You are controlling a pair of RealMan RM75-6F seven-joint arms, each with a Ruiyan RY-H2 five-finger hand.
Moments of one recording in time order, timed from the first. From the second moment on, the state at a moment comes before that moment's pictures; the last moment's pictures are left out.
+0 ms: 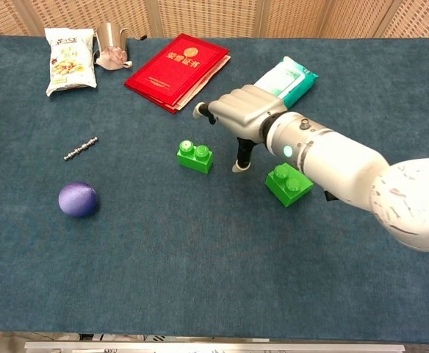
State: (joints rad) left arm -0.01 -1.14 -0.01 -1.58 1.52 1.56 0.07; right arm 0.99 -1.65 0.21 -1.79 -0.55 1.02 -1.07
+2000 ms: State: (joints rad) left arm 0.02 -1.14 -0.01 -1.55 1.51 1.57 0.03; right arm 1.23 -1.77 0.07 -1.53 -0.57 0.94 -0.92
